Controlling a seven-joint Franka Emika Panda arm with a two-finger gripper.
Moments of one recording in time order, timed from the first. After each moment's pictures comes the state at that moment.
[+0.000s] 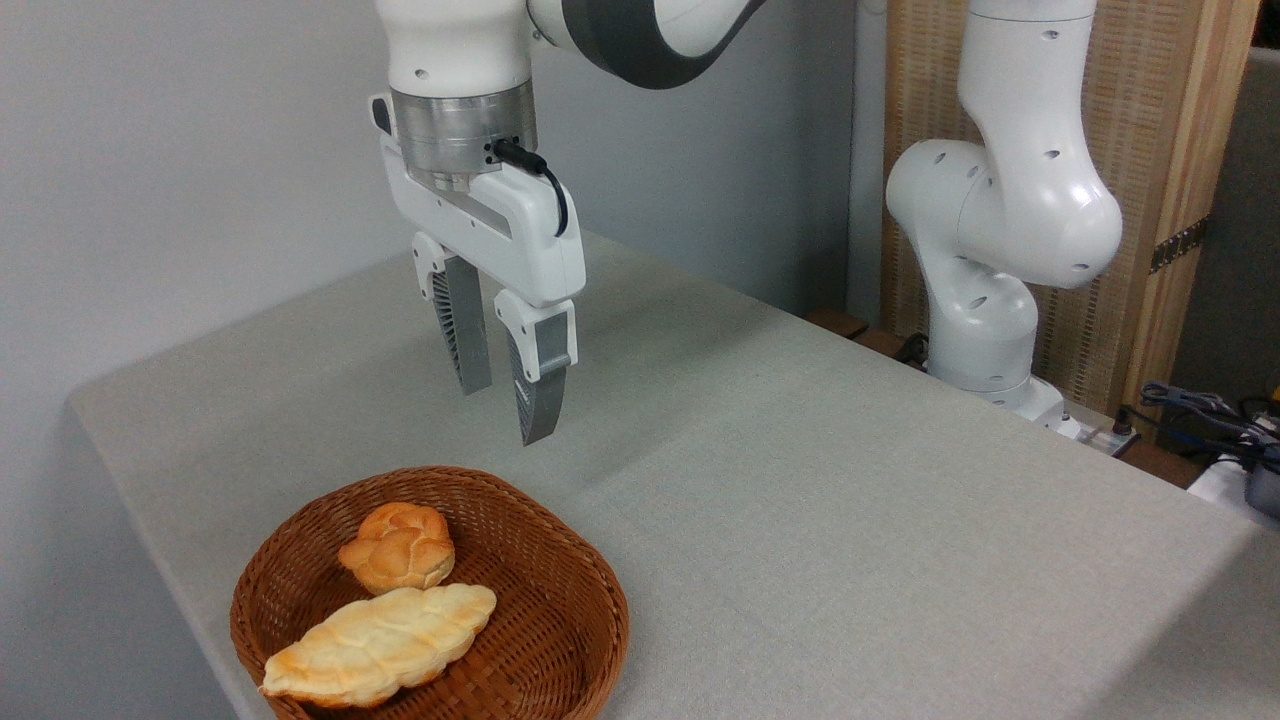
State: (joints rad) arm -0.11 -0.08 0.03 -1.87 -0.05 1.87 0.72
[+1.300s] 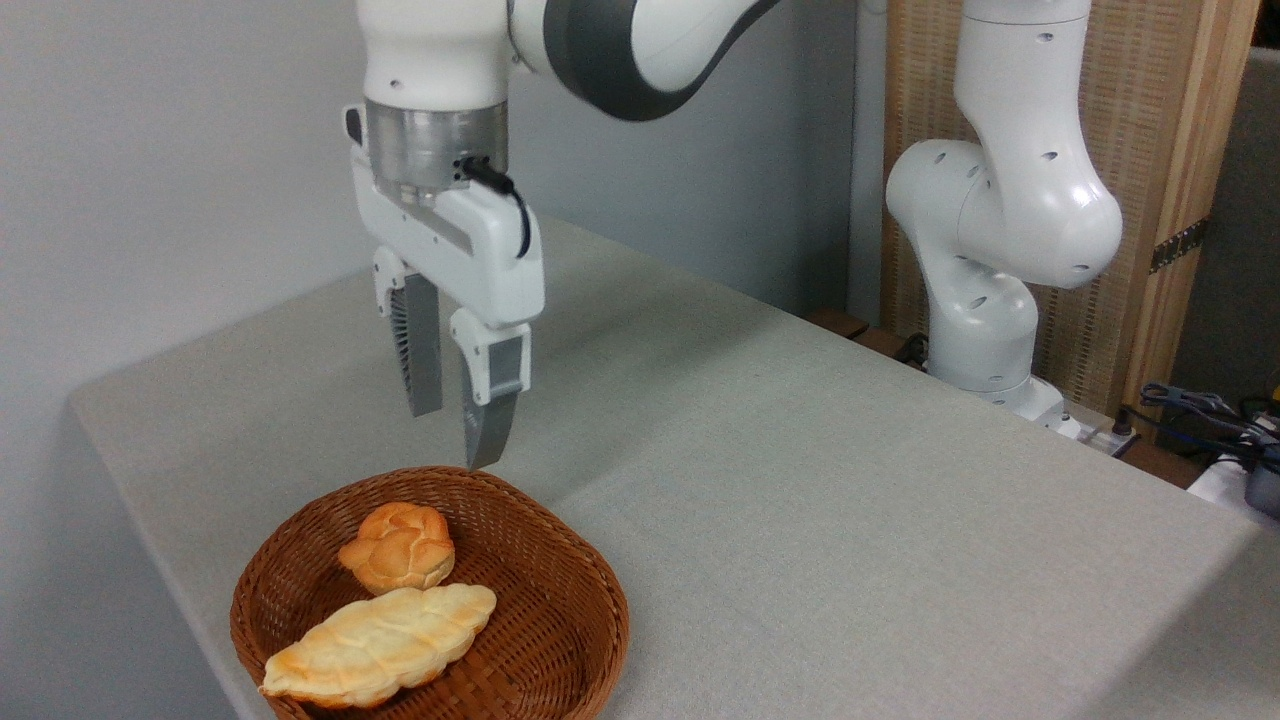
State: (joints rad) arm -0.12 -0.04 0.01 -1.87 -0.05 2.04 0.72
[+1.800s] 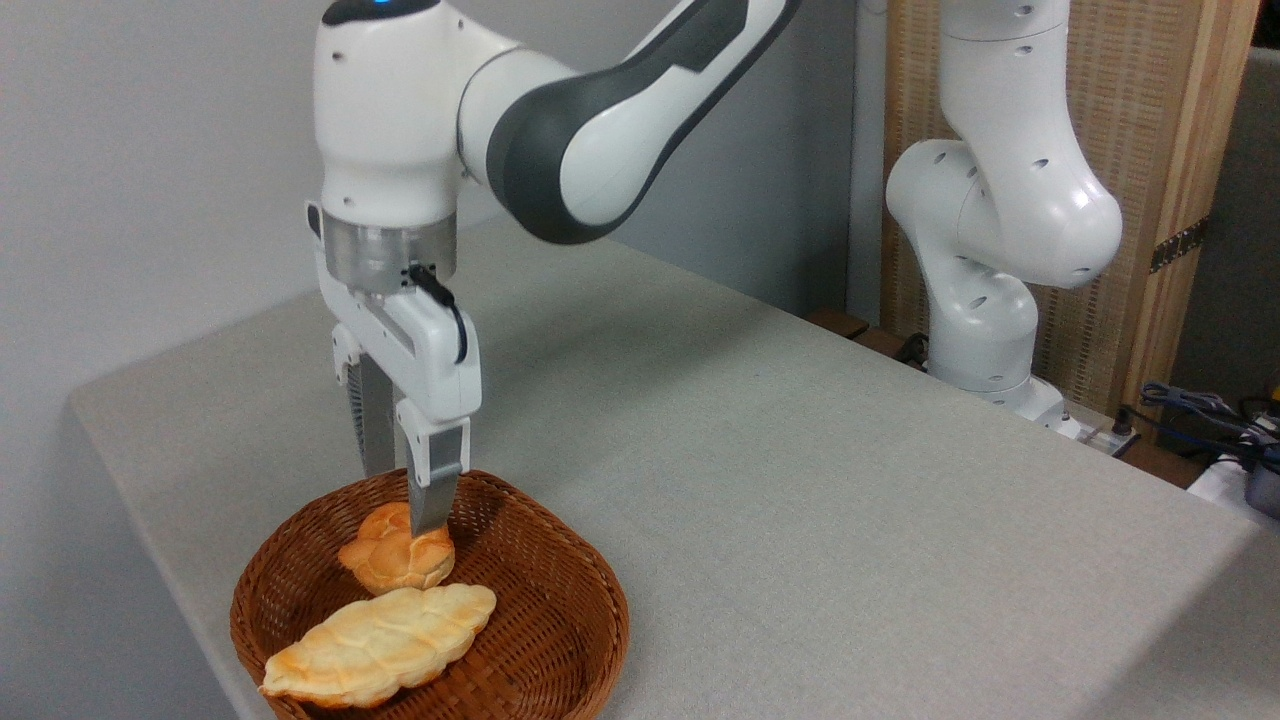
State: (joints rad) arm -0.12 0.11 -0.04 -1.87 -0.10 2.20 0.72
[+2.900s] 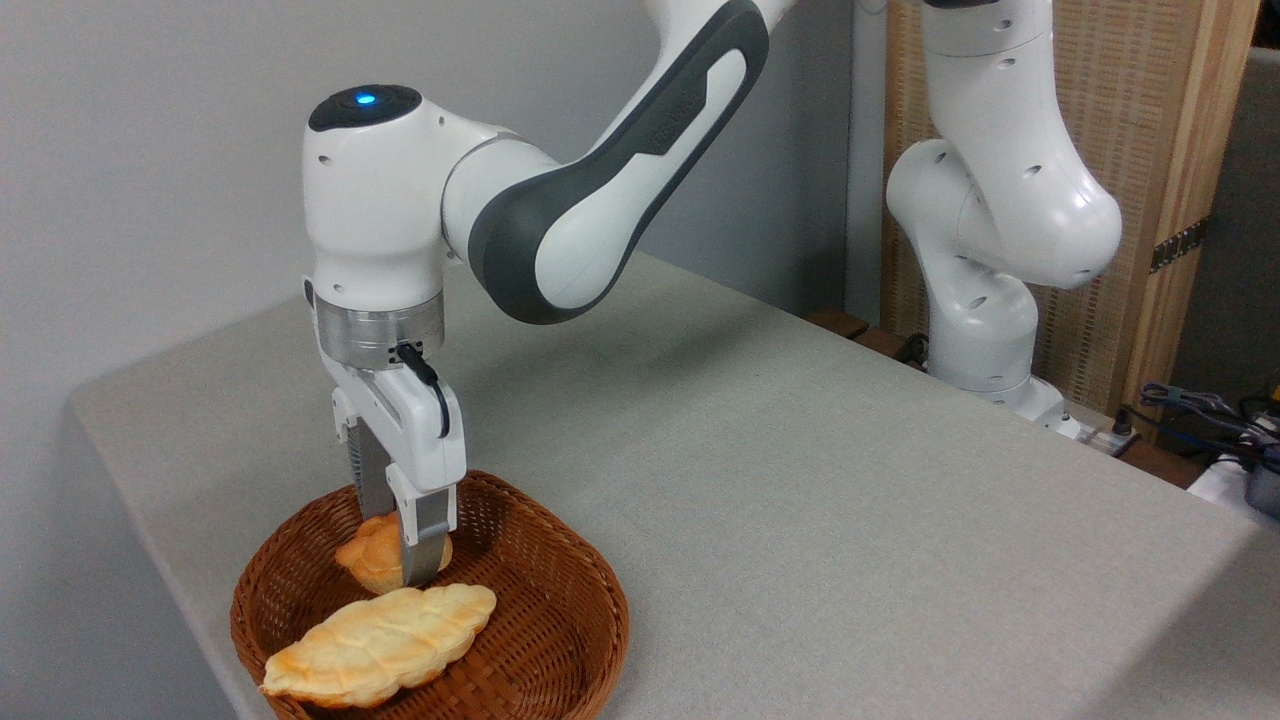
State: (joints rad) arm -0.12 0.21 -0.04 -1.87 -0.10 2.28 0.74
